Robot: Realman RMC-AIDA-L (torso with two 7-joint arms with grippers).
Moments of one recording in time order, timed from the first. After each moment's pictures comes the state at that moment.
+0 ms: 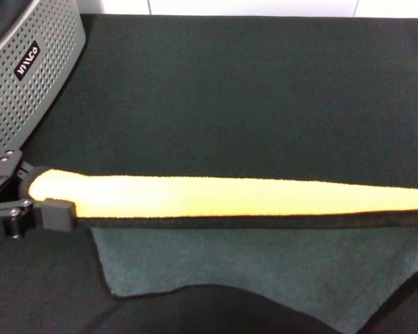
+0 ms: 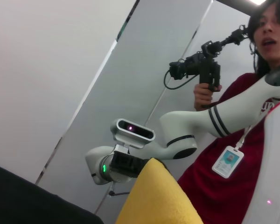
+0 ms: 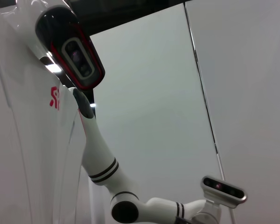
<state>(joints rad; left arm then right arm) -0.31 -1.67 1.47 0.79 1.04 2.04 -1.69 0.53 1.75 -2.22 -0.25 -0.32 -2.15 0.85</state>
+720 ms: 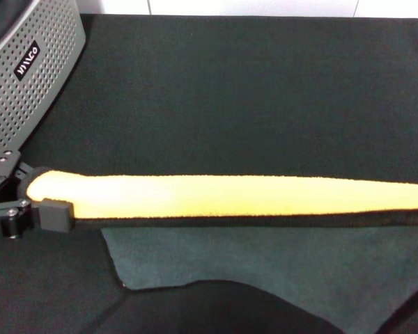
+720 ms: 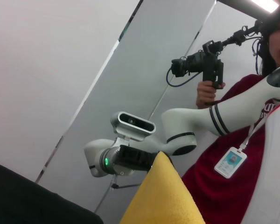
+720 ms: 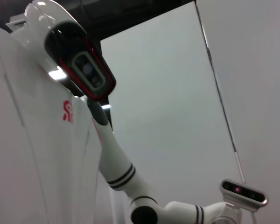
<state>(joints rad) -0.31 -1.66 1.47 0.78 1.04 2.05 -1.70 0.55 1.72 -2.21 -0.32 -0.34 -2.15 0.93</state>
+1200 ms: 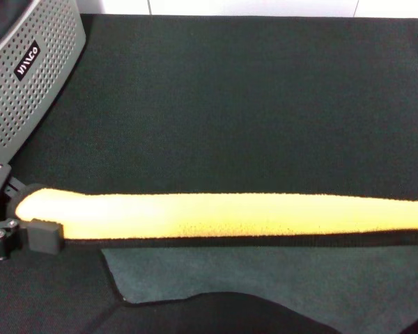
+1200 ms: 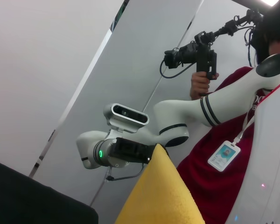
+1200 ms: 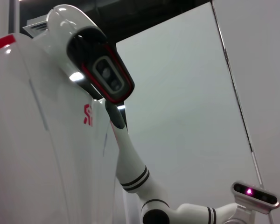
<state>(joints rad) -0.27 -1.65 1.47 0.86 1.03 2.05 -1.72 0.52 1.70 -2.20 -0.39 -0.37 -2.15 0.93</state>
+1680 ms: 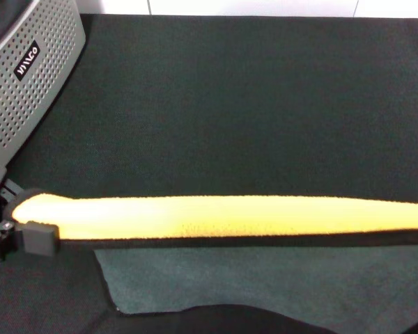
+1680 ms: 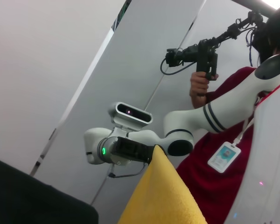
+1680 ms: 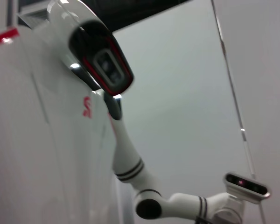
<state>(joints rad) -0.26 -1.65 1.47 0.88 1.03 2.05 -1.73 0.42 1.73 -1.75 -0.51 -0.75 -2.15 1.08</state>
